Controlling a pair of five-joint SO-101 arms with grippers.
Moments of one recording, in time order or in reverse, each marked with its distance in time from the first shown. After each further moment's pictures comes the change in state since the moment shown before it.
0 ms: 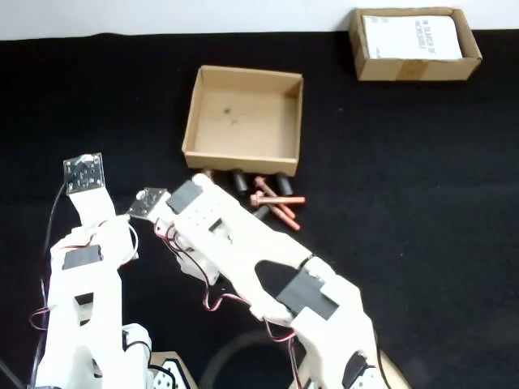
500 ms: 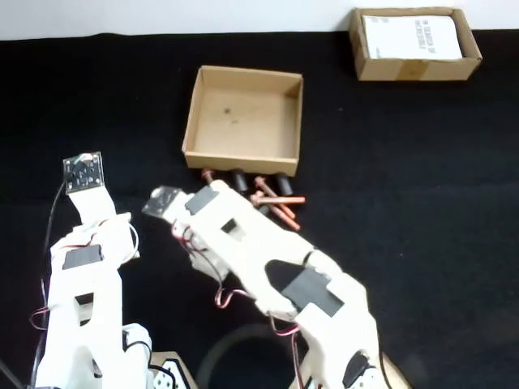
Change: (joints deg) left arm 0.1 0.0 -0.1 0.0 0.2; right arm 3.5 -0.2 8.8 -12.2 0.0
